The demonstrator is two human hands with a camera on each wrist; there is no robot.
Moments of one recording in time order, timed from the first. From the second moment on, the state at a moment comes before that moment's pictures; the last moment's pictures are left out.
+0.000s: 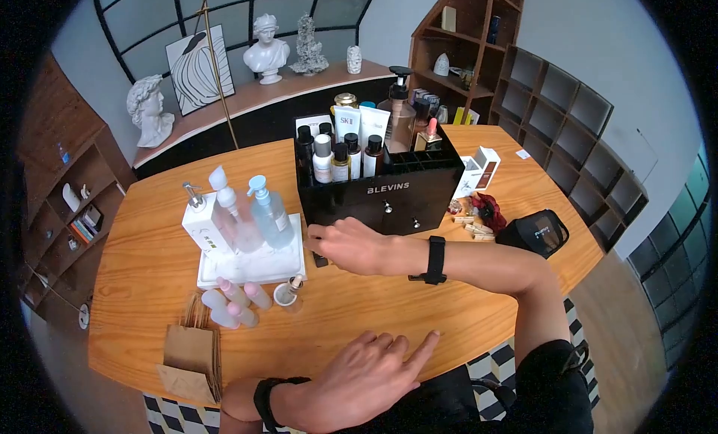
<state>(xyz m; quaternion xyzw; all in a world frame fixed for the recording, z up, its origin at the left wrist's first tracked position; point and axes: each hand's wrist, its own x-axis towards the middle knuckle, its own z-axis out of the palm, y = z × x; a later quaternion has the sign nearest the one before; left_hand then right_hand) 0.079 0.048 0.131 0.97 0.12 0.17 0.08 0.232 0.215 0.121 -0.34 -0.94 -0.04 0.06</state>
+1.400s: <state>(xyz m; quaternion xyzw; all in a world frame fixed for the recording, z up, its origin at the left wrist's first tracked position) 0.074 0.049 0.140 0.97 0.11 0.16 0.11 0.233 0.264 0.224 -0.33 -0.87 -0.24 0.28</state>
